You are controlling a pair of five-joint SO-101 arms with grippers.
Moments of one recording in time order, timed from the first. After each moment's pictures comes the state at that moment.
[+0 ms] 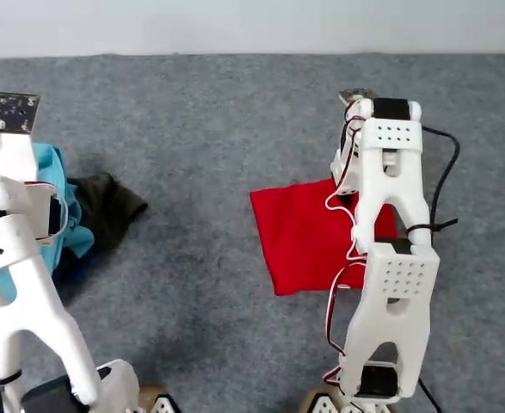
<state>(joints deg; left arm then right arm) -27.7 -21.1 5.7 97.5 -15.1 0.3 43.5 -43.3 100.5 9.2</state>
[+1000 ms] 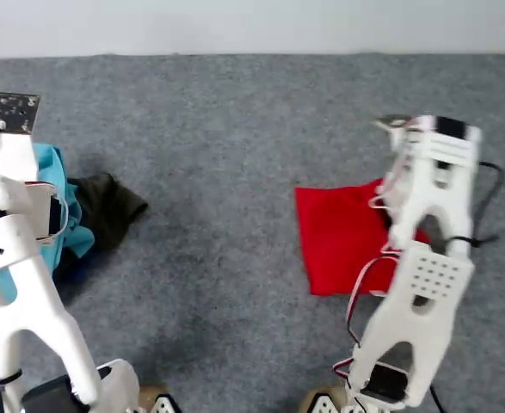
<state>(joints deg) -27.7 -21.1 5.7 97.5 -15.1 18.0 47.4 -43.3 100.5 39.3</state>
